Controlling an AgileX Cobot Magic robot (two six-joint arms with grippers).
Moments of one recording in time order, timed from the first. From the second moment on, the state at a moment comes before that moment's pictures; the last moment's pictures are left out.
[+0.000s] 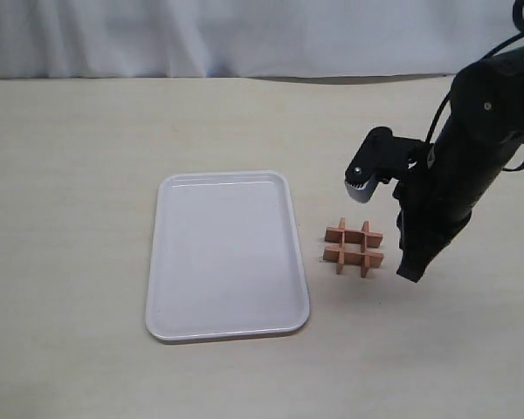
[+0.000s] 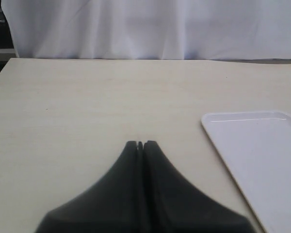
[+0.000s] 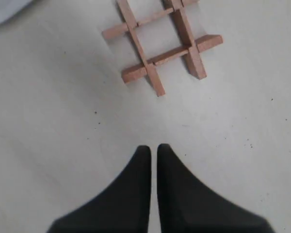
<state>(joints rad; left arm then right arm) -0.13 0.00 0.00 0.02 0.34 -0.07 0.07 1.68 -1.01 -0.07 0.87 -0.60</state>
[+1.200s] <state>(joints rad) -0.13 0.00 0.00 0.02 0.34 -0.07 0.06 1.86 -1.01 0.01 0.69 -0.99</state>
